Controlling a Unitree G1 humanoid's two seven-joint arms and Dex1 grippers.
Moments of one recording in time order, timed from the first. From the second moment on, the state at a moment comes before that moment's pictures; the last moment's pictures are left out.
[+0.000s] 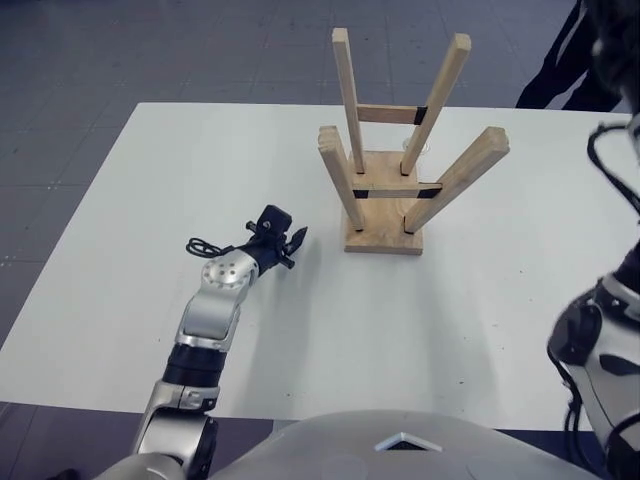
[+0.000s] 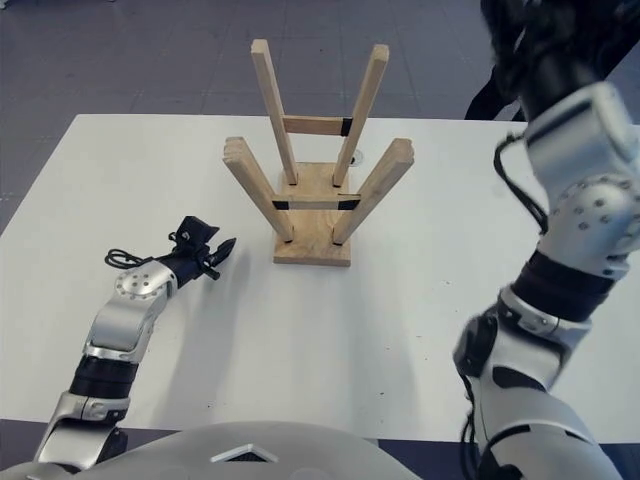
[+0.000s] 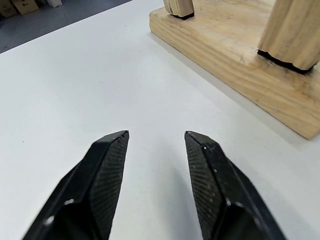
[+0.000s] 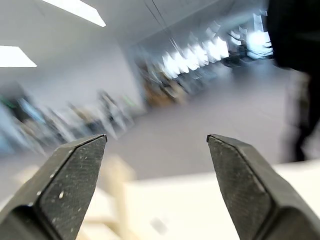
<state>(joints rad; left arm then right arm) -0.17 0.34 -0.13 0.04 -0.01 0.42 -0.42 -0.55 -0.54 -0.31 -0.07 0.68 0.75 -0.01</state>
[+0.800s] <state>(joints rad) -0.27 0.23 -0.22 0.17 0.05 0.40 -0.42 -0.49 -0.31 0.19 0.52 0.12 0.19 0.47</state>
